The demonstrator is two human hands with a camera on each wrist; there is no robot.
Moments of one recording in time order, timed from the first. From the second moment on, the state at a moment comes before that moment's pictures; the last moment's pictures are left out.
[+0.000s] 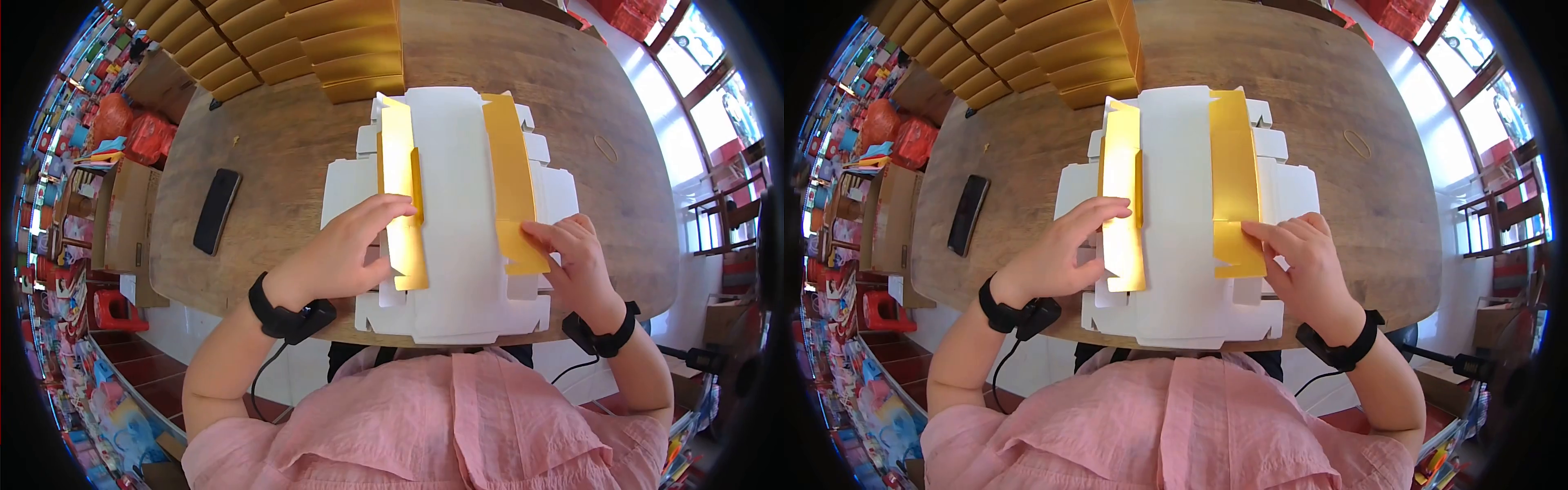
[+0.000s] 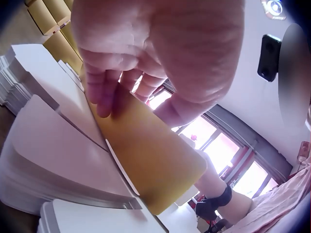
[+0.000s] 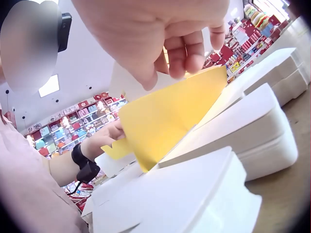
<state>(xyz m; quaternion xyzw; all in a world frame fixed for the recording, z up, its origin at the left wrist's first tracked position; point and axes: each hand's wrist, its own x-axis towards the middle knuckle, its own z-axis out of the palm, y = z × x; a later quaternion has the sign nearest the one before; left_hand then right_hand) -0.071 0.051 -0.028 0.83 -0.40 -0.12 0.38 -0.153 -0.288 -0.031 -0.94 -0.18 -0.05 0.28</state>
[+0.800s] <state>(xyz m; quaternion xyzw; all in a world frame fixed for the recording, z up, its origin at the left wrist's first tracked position) -0.091 0.005 -0.019 0.88 -0.45 -0.09 0.13 -0.129 -0.229 -0.022 -0.93 -0.37 -0.03 0.01</state>
